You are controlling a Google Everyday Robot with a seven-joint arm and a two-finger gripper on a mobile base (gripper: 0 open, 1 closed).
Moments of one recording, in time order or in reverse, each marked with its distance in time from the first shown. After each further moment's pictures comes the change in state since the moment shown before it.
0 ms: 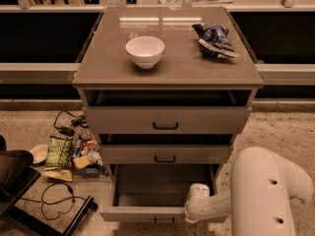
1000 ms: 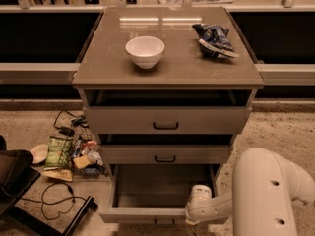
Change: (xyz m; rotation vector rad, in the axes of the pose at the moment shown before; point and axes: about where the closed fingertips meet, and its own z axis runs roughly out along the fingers) arm 0.007 0.009 0.002 -0.023 -0.008 0.022
